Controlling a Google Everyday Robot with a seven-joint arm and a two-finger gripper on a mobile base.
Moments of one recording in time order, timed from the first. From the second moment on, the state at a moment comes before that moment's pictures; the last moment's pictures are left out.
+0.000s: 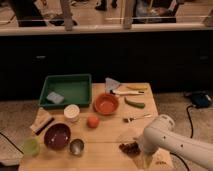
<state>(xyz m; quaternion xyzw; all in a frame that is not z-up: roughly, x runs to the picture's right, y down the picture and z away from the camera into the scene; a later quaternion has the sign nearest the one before) 0.185 0.330 0.728 -0.34 -0.08 -0.05 0.93</state>
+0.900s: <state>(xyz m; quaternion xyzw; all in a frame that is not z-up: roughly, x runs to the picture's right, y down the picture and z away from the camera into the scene) 0.190 0.334 0.736 -0.34 -0.09 -0.03 0.94</state>
